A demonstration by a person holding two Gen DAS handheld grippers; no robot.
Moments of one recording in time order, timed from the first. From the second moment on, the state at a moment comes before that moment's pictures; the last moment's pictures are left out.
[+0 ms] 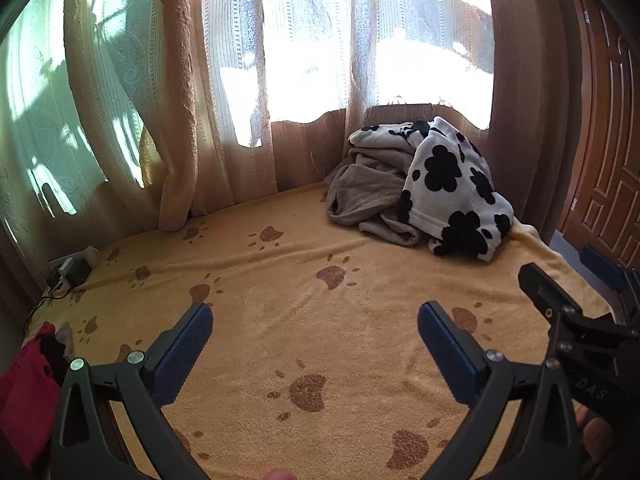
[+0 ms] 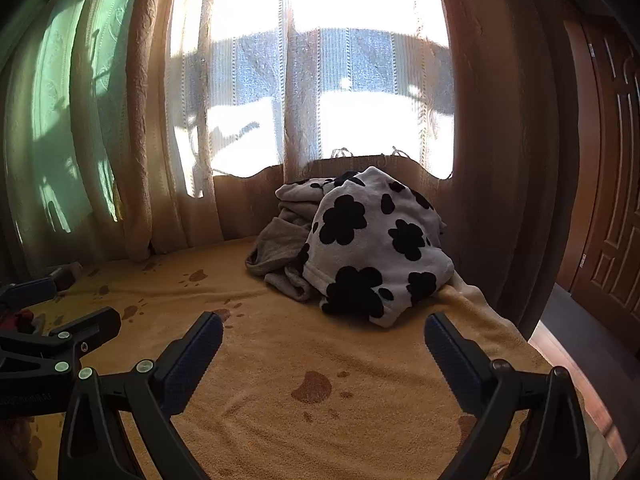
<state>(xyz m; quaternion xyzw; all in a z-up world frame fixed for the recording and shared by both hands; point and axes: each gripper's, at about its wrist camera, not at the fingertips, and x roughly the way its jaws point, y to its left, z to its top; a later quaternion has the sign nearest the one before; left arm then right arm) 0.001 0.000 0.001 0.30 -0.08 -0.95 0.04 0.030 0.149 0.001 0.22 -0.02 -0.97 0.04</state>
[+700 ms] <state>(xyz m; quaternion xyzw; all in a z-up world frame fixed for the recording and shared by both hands) -0.076 -0.059 -0.065 0.39 -0.04 -0.92 0.03 -0.064 0.170 -0.018 0.29 -0.07 -0.95 0.07</state>
